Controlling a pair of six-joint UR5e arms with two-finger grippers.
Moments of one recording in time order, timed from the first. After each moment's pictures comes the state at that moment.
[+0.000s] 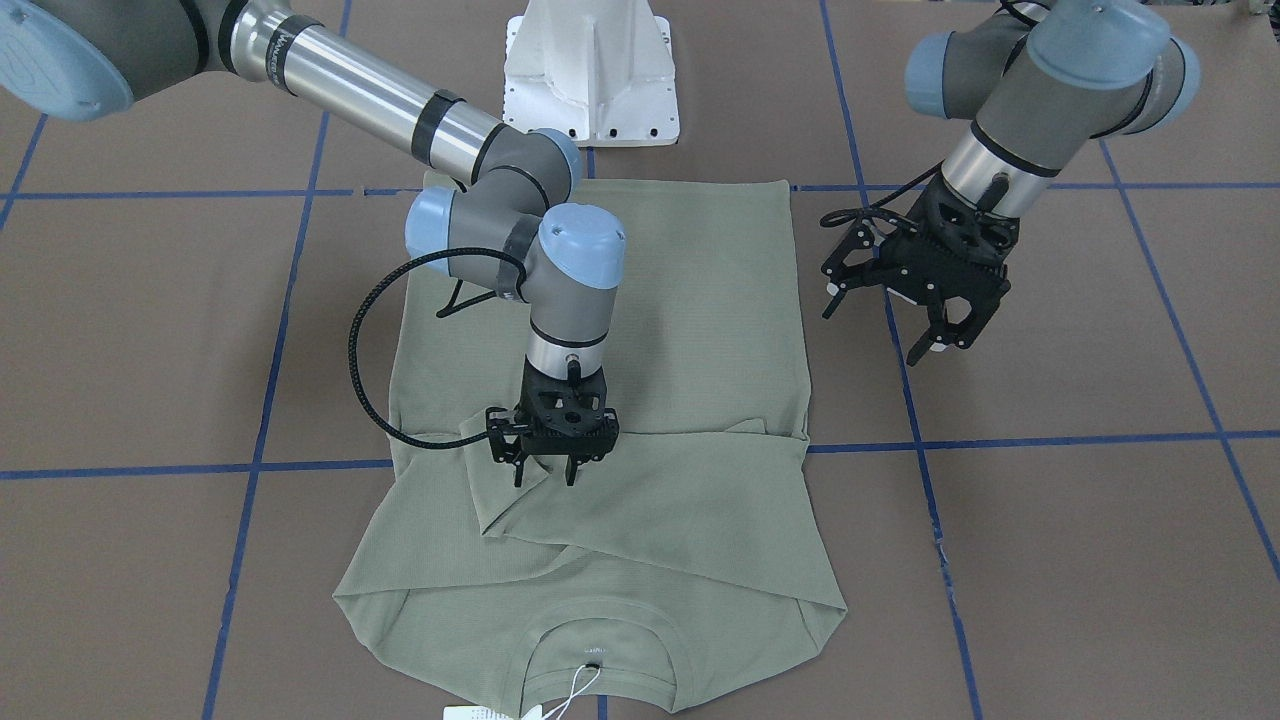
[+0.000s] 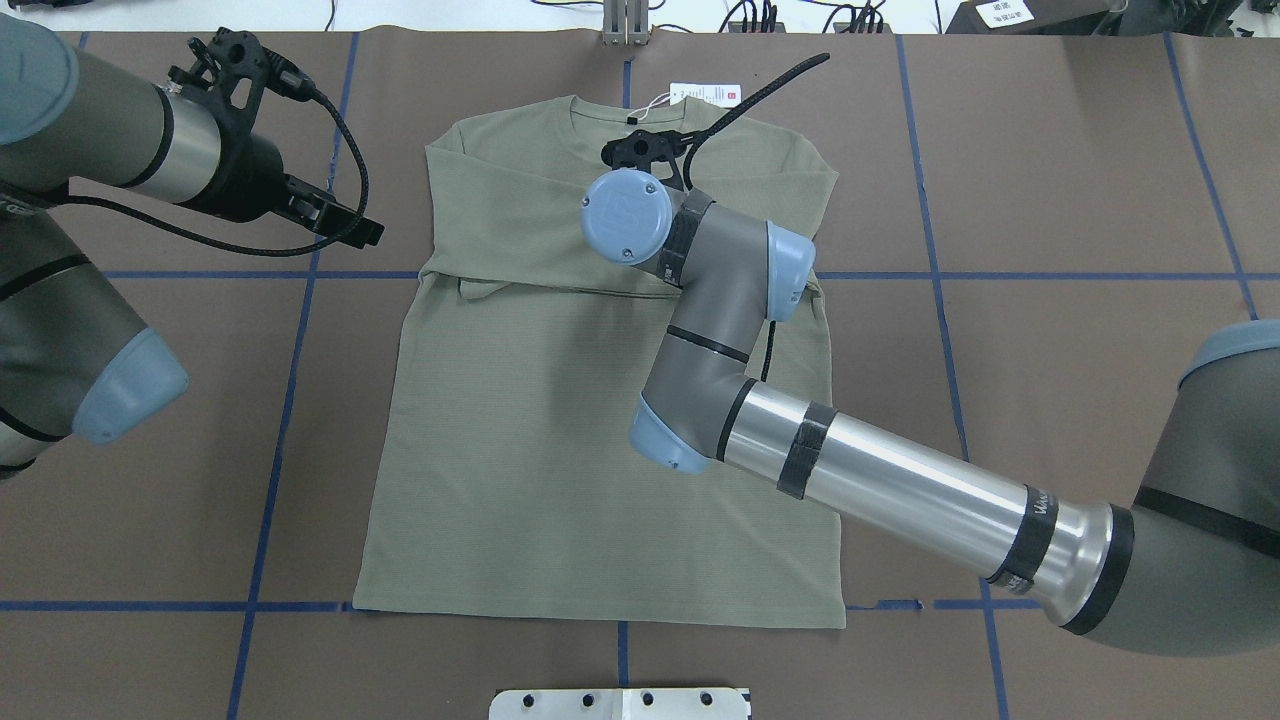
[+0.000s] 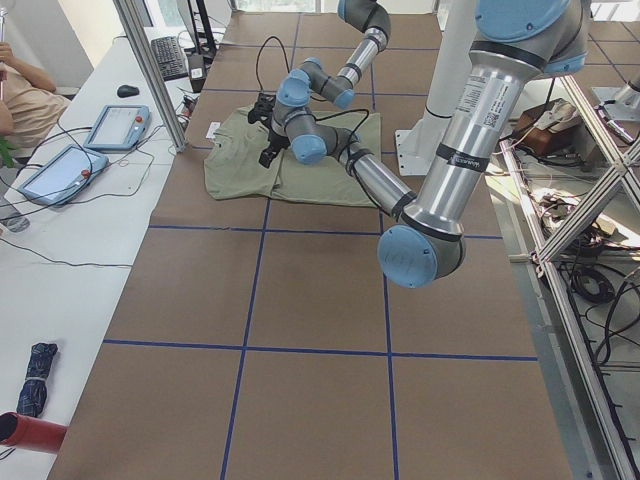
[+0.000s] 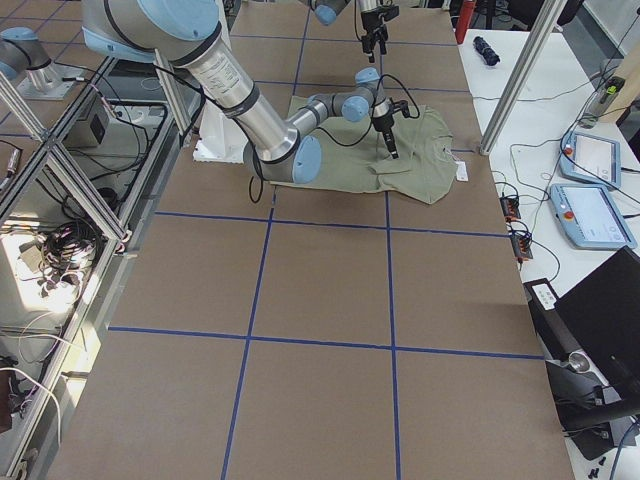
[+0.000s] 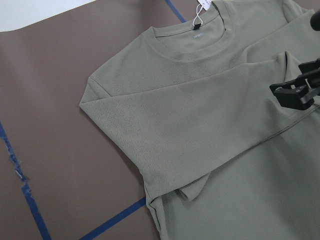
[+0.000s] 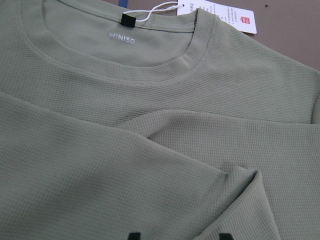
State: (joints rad) left arm -0.89 -1.95 -1.84 -1.97 -2.06 -0.55; right arm 0.56 -0.60 1.10 -1.37 1.45 1.07
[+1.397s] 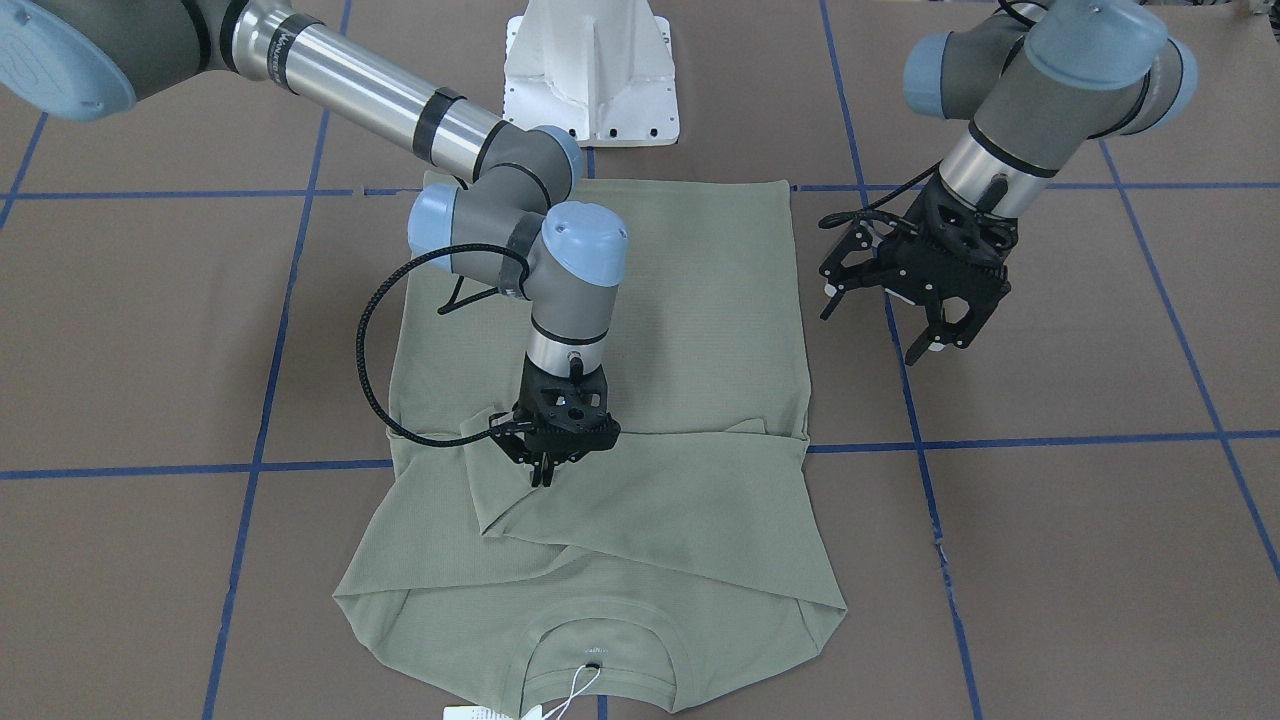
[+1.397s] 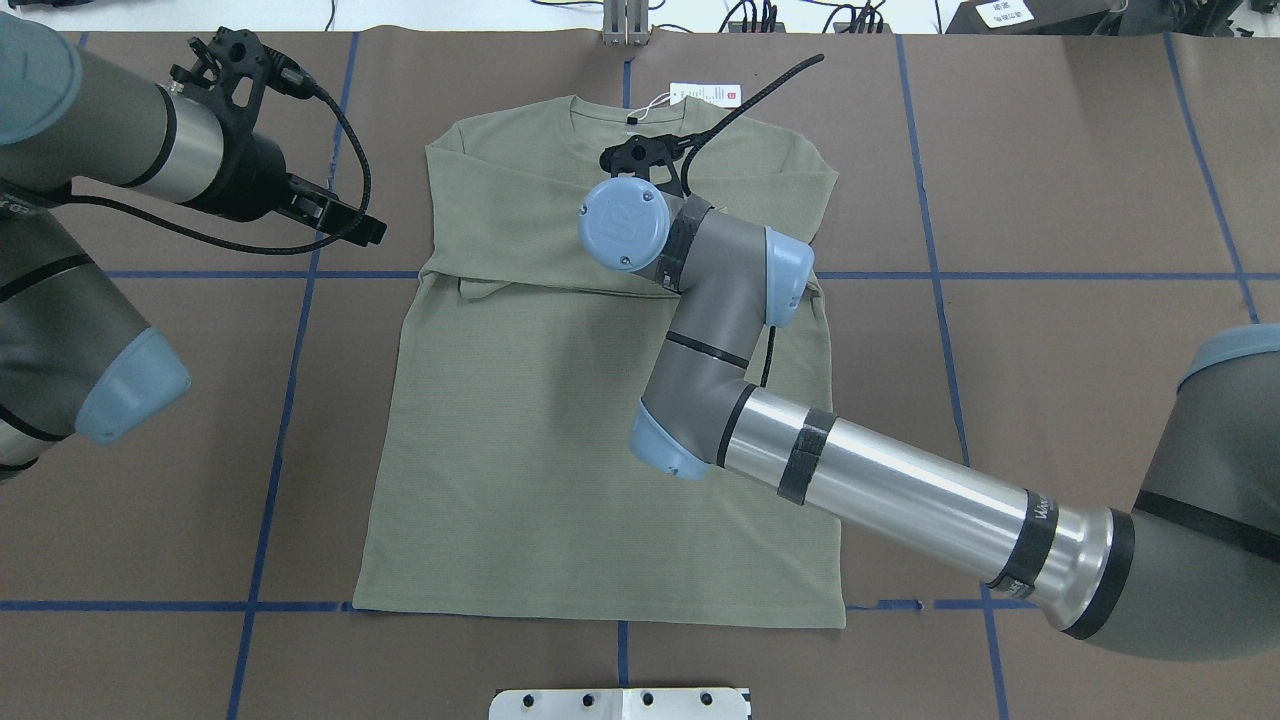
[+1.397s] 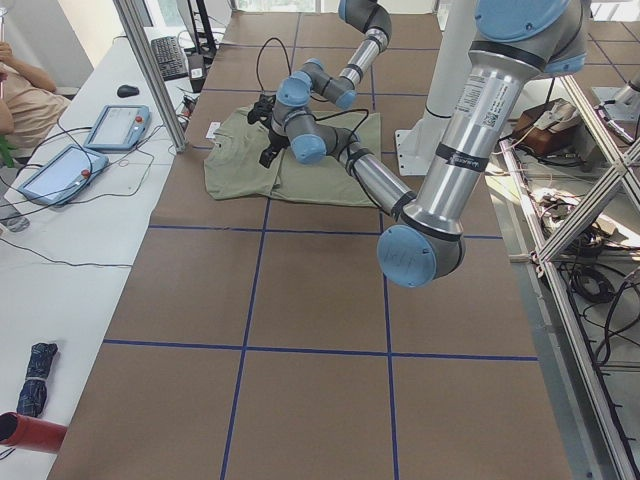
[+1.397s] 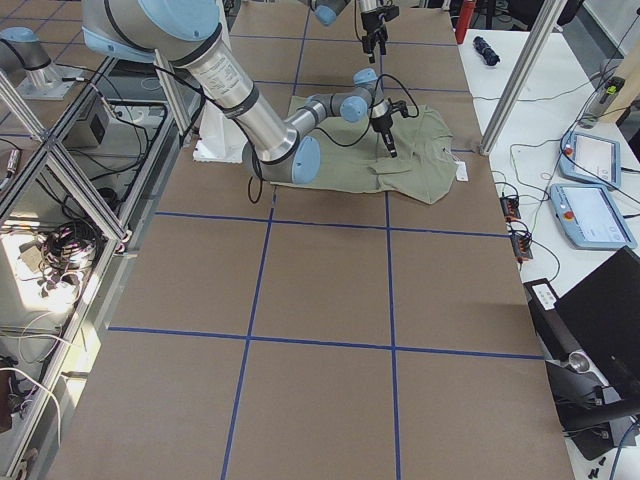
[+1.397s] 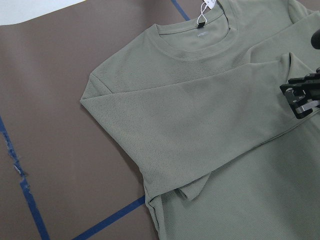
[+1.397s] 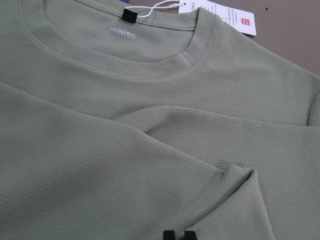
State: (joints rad) left arm -0.89 -1.95 -1.84 -1.97 -2.06 -0.58; right arm 0.55 -0.61 1.11 -1.39 1.43 1.04
